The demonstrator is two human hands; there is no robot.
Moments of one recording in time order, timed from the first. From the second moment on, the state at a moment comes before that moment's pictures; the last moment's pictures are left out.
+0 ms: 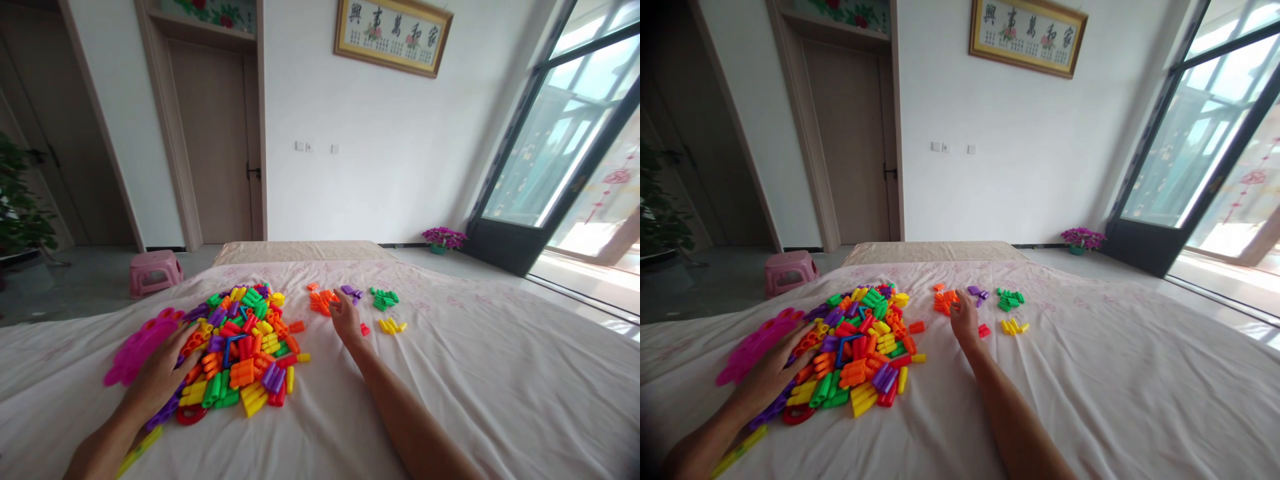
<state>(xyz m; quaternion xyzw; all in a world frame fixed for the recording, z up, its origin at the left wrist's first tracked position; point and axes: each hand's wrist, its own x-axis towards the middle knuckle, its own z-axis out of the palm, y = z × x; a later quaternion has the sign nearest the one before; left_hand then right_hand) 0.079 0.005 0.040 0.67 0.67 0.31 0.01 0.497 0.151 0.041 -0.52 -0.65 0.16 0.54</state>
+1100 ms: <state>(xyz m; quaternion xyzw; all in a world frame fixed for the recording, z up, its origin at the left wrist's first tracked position) 0.076 0.006 0.037 0.67 0.67 0.33 0.01 0.486 0.116 0.048 -0.51 -0.75 0.05 0.42</state>
